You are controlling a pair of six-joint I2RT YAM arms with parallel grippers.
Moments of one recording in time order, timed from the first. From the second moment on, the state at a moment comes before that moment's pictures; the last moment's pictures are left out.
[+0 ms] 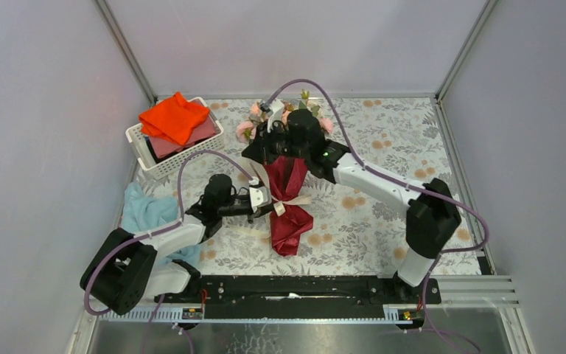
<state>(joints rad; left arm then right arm) -0.50 1.24 0.38 0.49 0.82 0.41 0.82 1.70 1.40 0.10 -0.40 0.35</state>
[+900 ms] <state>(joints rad) -0.50 1.23 0.35 0.49 0.83 0.44 0.71 1.48 1.02 -0.30 -1.01 -0.76</state>
